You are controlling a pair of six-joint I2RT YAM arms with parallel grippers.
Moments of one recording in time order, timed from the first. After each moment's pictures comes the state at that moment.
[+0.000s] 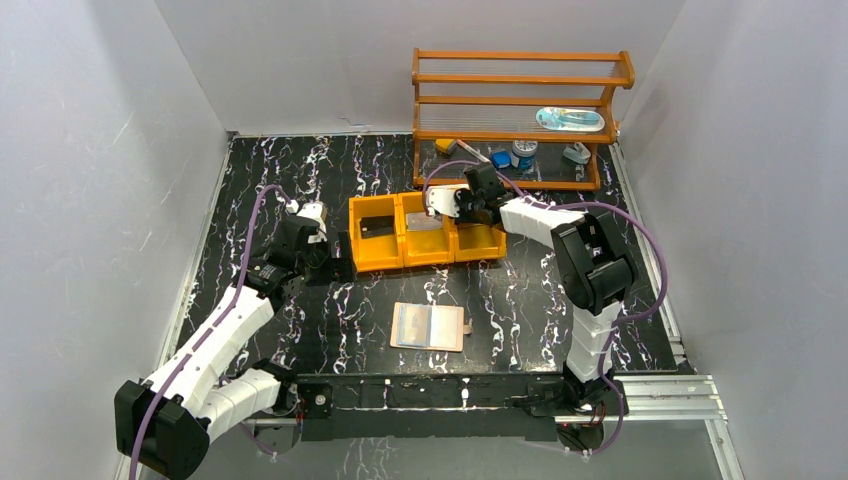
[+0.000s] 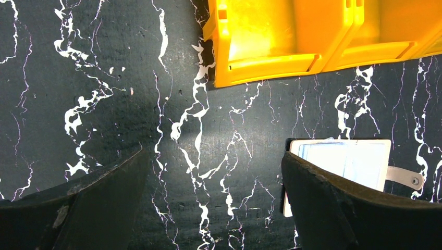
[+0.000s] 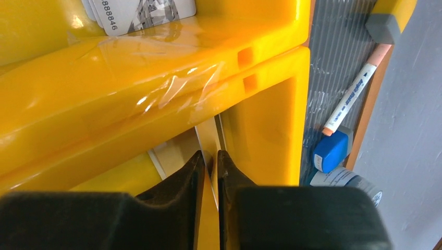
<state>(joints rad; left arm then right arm) -0.41 0.98 0.78 -0.63 -0.09 -0.40 0.50 1.92 1.26 -0.16 -0.05 -1.12</state>
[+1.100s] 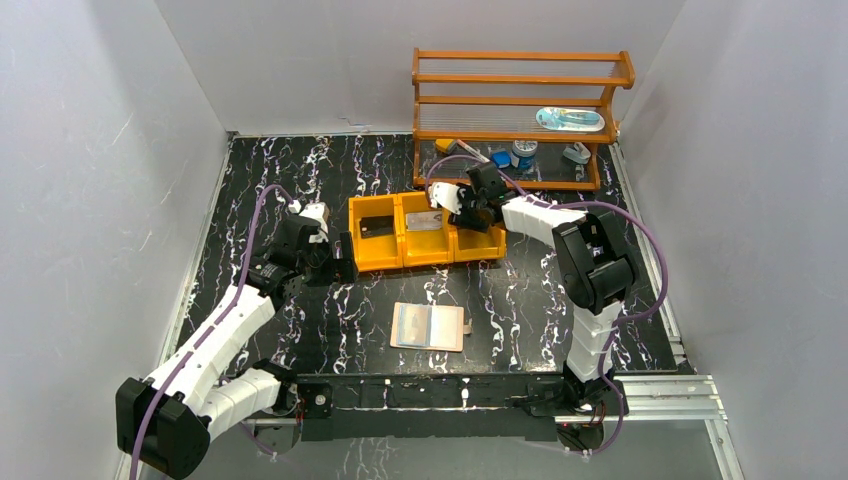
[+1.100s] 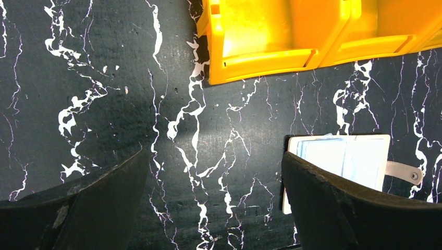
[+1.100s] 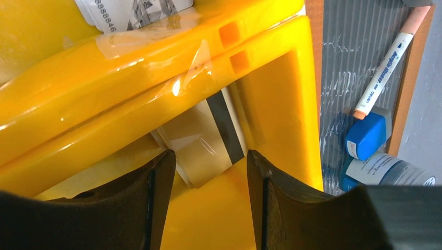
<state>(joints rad) -0.41 0.99 0.78 -0.63 -0.07 -0.39 0.49 1.92 1.26 -0.20 -0.06 -0.96</state>
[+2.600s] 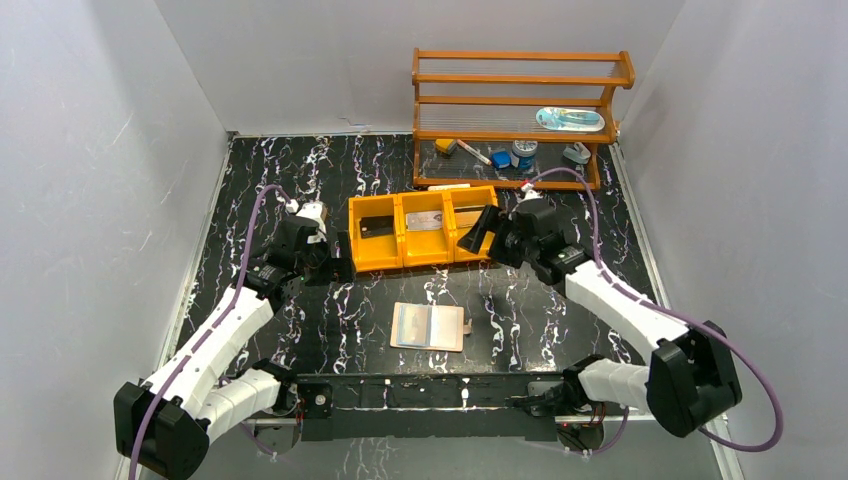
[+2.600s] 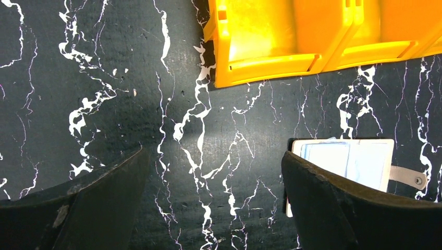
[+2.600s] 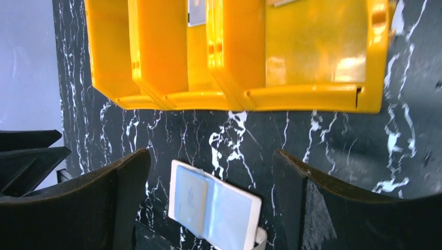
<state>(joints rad) -0.41 0.97 0.78 -0.63 -0.09 -0.39 0.50 1.22 0.78 -0.17 -0.18 0.72</state>
